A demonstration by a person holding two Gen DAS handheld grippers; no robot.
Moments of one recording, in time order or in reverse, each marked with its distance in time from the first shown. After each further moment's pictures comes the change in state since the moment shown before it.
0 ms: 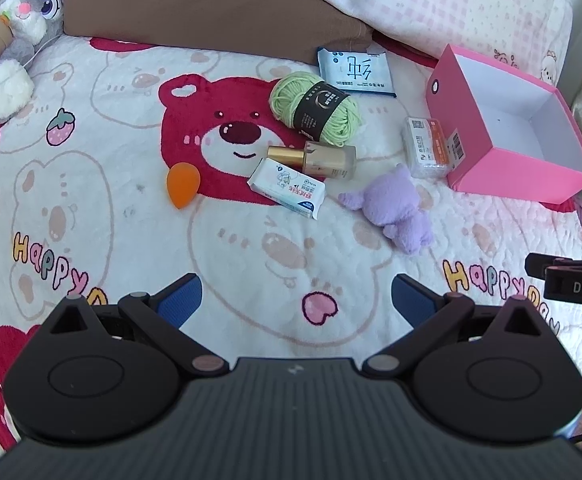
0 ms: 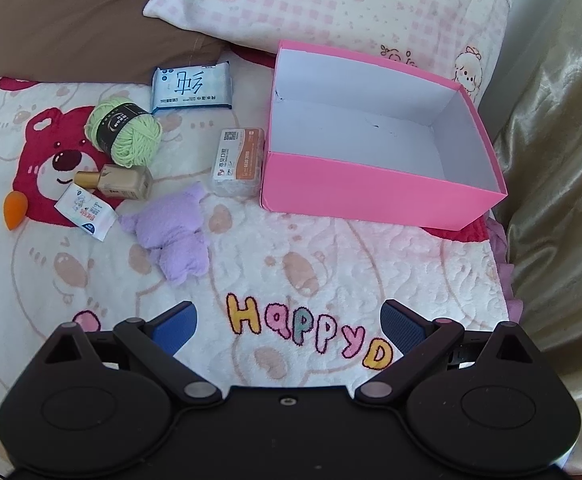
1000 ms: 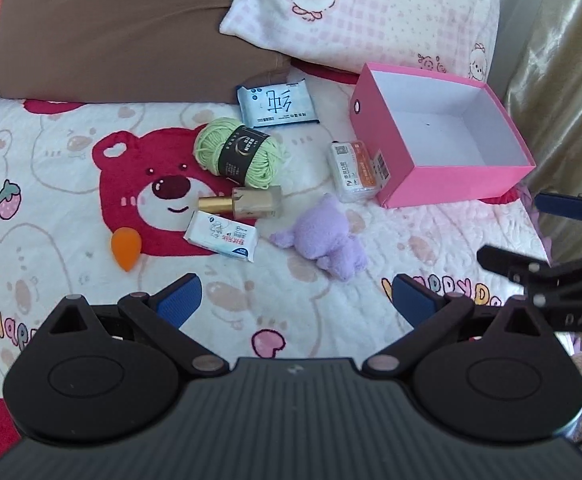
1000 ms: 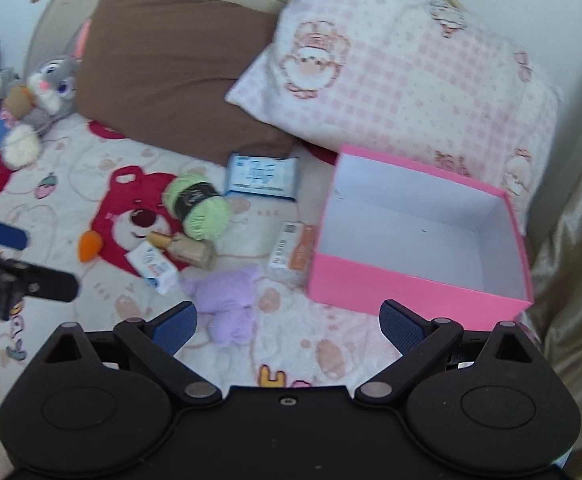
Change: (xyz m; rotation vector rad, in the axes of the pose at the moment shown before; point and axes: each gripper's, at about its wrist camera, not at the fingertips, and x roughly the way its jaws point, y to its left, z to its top) left arm -0.018 -0.034 0.042 0.157 -0.031 -0.156; right arm -0.044 -0.023 0.005 -0.187 -0.276 0.245
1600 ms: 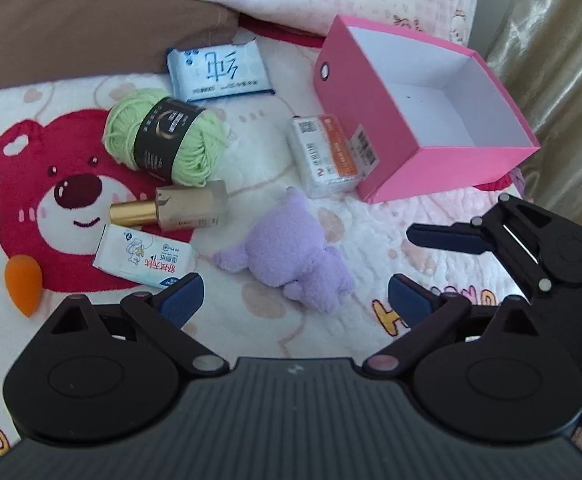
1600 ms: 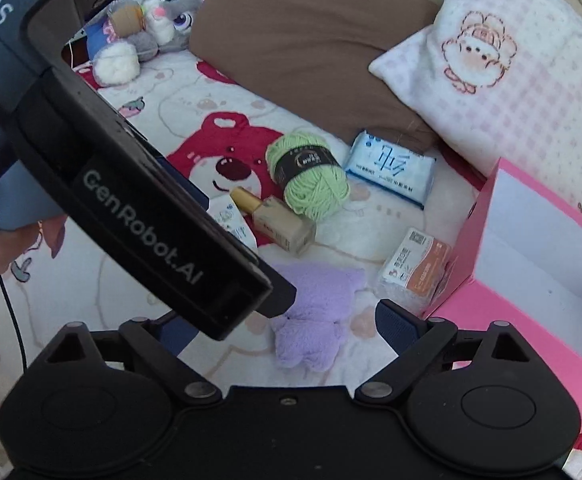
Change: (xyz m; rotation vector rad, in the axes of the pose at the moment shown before) left arm 0.127 0.004 0.012 0.028 0.060 -0.149; right arm 0.112 0.050 -0.023 -0.285 -0.001 0.220
